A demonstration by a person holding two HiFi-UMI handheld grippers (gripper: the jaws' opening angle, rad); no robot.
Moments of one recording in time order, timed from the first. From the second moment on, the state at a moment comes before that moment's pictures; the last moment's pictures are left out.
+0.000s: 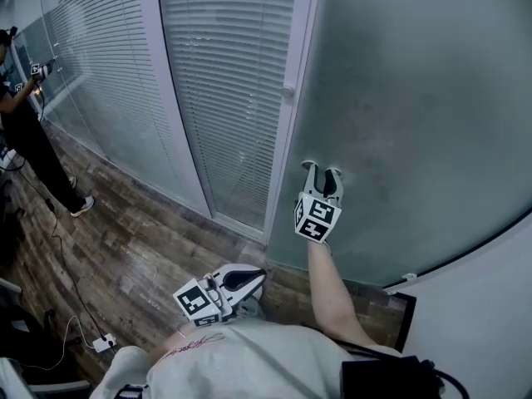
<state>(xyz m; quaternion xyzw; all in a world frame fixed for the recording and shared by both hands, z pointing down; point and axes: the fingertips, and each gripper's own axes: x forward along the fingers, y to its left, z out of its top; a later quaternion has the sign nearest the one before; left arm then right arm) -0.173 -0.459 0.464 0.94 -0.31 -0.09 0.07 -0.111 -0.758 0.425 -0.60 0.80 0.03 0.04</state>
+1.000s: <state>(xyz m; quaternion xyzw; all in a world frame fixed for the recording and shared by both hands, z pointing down) -0.146 -0.385 0.462 0.94 -0.33 -0.09 0.05 -0.110 -0.650 0.423 -0.54 0.84 0.04 0.06</state>
